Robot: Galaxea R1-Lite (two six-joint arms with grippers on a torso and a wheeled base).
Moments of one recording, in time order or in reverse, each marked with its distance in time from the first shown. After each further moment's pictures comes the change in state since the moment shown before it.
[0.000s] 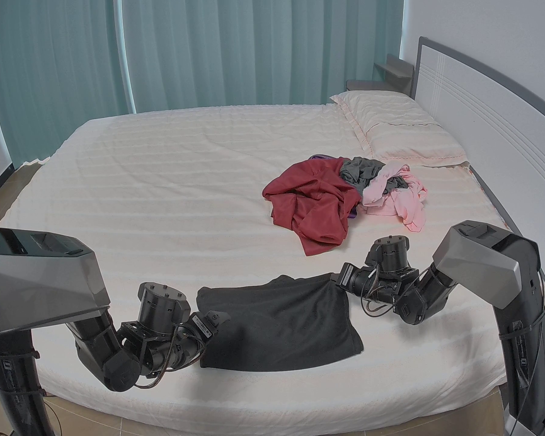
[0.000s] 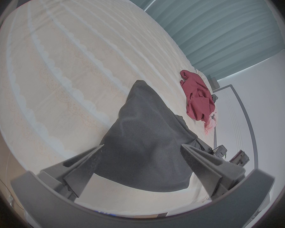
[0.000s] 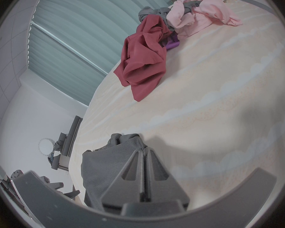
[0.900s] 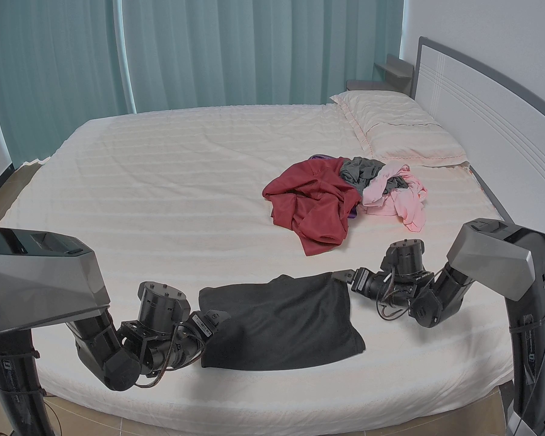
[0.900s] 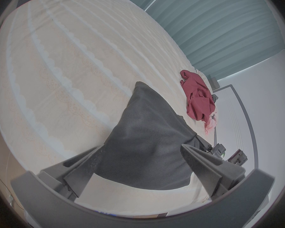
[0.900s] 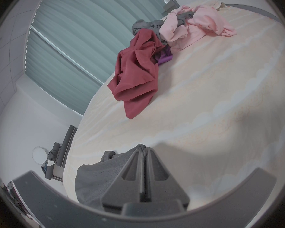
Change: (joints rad) left arm 0.002 0.000 -0.004 0.000 0.000 0.000; right arm -0.044 -0.053 0.123 -0.026 -0.008 -0.007
